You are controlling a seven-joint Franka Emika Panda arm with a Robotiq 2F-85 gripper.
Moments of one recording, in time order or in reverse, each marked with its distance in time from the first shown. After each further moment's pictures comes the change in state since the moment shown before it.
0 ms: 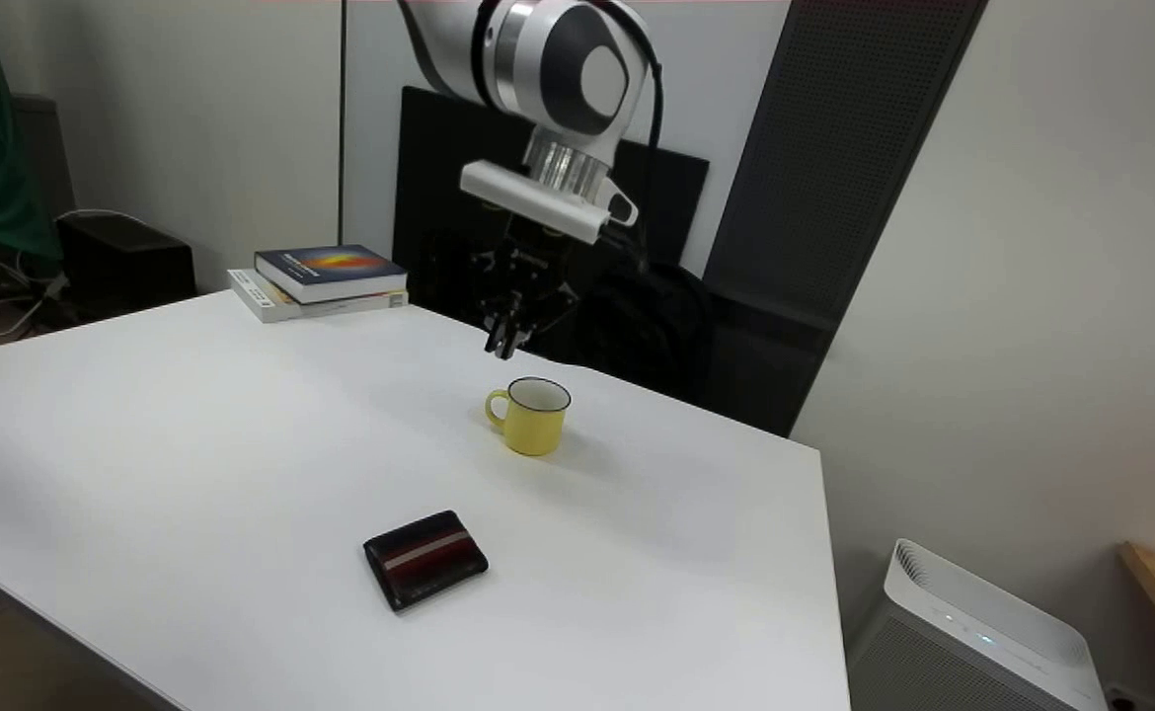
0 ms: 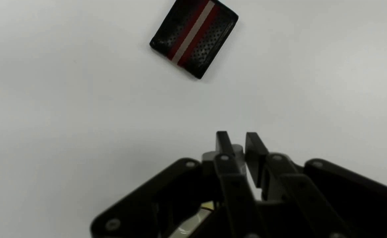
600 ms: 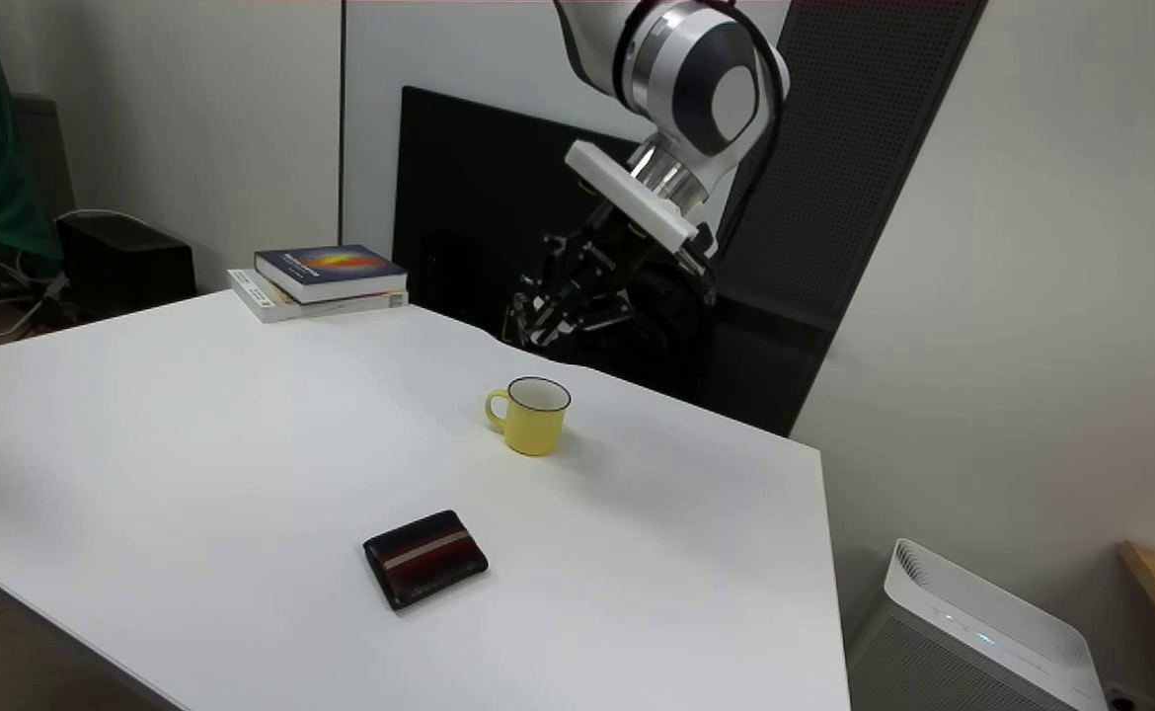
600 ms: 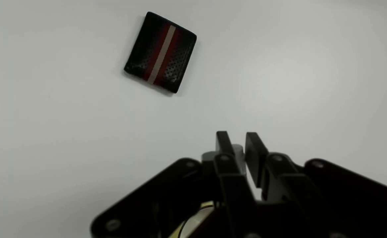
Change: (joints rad) arm -0.134 0.219 -0.025 0.374 0.210 -0.380 -0.034
